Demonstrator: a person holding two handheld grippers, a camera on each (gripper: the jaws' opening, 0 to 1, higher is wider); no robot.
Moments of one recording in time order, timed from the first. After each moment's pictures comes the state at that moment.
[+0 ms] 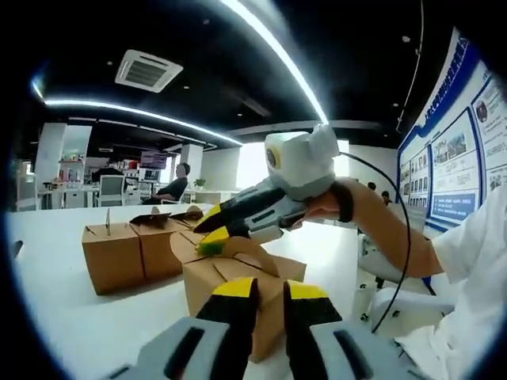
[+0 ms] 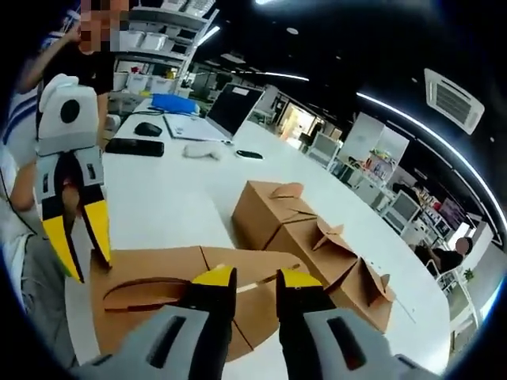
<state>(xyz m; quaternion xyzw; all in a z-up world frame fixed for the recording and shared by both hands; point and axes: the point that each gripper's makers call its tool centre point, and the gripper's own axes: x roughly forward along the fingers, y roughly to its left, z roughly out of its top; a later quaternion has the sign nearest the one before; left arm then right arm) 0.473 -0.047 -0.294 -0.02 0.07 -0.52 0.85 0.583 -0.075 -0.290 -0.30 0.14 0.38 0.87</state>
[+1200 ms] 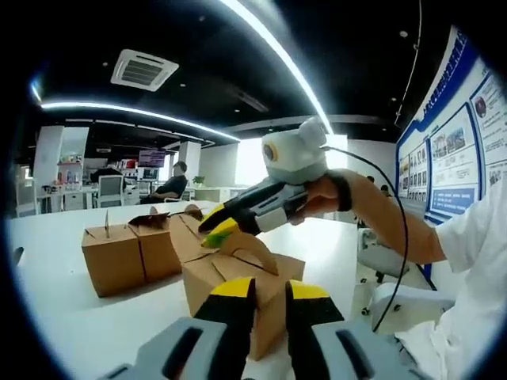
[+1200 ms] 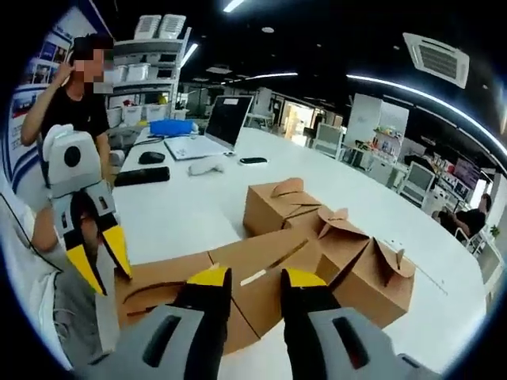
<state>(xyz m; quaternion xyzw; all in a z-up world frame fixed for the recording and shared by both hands) 0.472 -0.047 -0.295 0.00 0.08 -0.52 0.85 0.575 -0.085 -0.283 -0.19 0.17 0.42 0.87</state>
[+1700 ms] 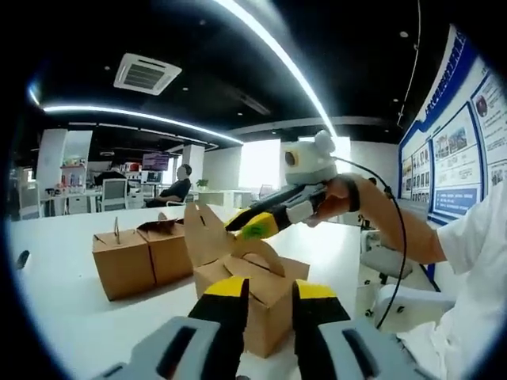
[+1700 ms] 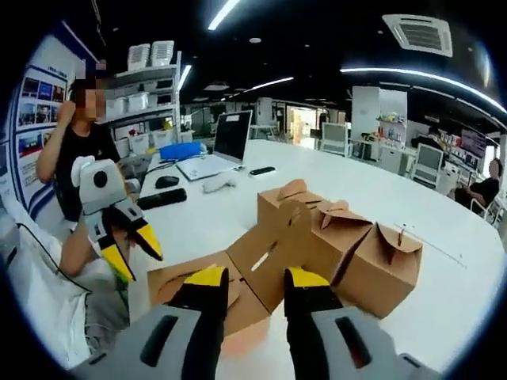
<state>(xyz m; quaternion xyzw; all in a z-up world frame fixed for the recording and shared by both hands) 0.474 -0.032 -0.287 0.00 0.07 -0.51 0.86 0.557 -0.104 -0.269 -0.09 0.18 0.45 0.87</state>
